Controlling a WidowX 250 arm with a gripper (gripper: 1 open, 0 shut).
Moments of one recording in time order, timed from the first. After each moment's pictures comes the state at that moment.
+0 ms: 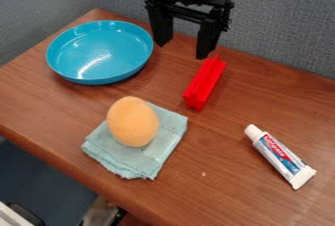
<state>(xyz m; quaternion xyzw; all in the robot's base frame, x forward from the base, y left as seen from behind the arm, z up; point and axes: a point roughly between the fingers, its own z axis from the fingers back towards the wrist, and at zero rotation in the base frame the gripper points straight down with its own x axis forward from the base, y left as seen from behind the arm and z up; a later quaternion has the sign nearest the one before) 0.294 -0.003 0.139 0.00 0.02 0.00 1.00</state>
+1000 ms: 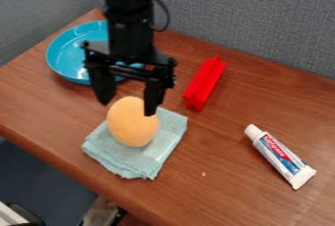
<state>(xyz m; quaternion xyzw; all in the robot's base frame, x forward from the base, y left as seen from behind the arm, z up) 0.214 0.022 0.105 0.00 0.03 0.11 0.99</state>
